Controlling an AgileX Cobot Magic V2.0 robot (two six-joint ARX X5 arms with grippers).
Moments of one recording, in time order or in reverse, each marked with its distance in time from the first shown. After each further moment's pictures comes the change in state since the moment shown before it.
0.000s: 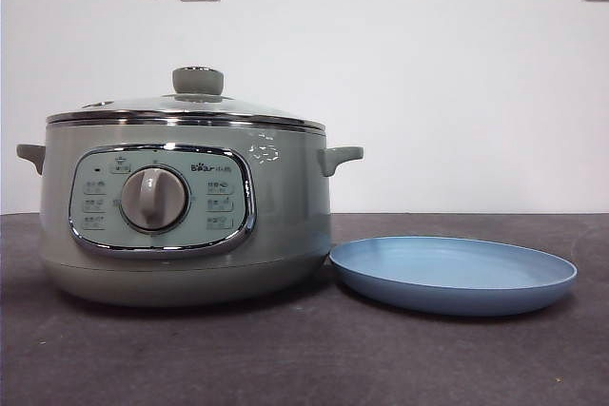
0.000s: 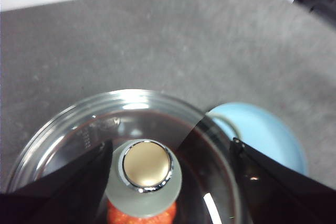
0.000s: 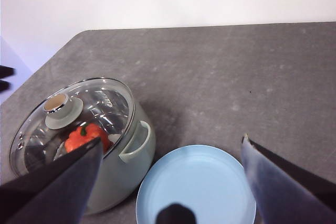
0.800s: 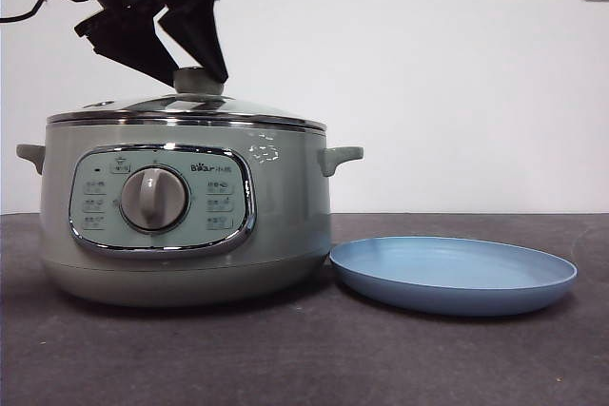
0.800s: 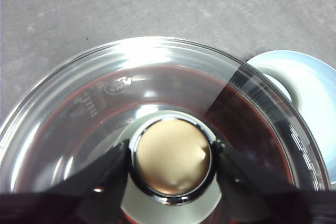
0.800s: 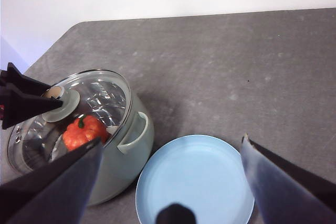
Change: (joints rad) left arm -0.042 0.185 0.001 0.000 -0.090 0.083; right arm 0.000 0.000 0.000 -0.036 0.000 0.000
